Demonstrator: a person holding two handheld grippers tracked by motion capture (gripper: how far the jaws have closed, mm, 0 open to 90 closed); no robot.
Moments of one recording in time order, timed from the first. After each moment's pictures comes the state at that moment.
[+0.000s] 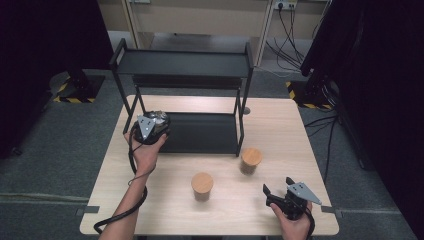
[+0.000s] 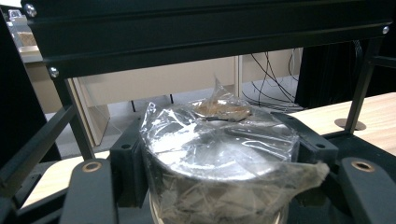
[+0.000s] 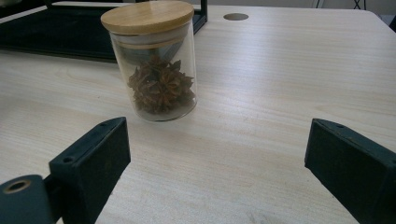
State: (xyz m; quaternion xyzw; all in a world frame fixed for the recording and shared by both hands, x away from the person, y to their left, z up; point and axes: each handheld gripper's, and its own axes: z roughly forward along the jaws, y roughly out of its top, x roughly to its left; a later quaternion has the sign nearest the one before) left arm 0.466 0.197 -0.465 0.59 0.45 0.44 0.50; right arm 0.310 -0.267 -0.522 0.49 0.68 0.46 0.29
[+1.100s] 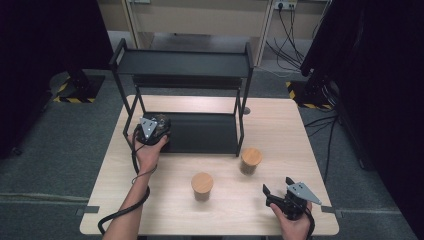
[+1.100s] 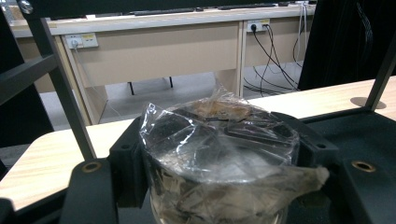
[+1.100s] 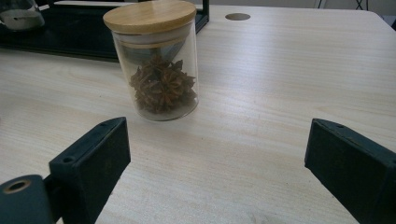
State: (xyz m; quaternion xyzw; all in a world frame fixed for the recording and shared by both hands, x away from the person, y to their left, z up) left arm 0.486 0.200 -0.499 0.61 0.47 0.42 0.49; right arm 0.310 -0.267 -0.522 0.49 0.68 0.46 0.29
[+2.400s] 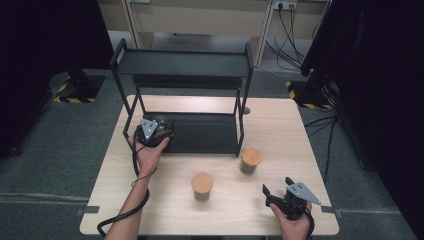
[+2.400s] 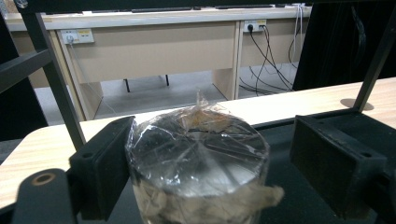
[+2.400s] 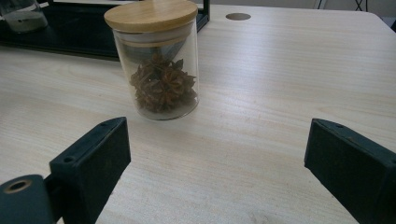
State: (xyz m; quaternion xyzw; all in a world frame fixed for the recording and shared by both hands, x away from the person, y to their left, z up) left arm 0.477 0.197 -0.496 0.60 0.47 0.40 0.50; right arm 0.310 -0.266 -0.522 0.49 0.69 0.45 0.30
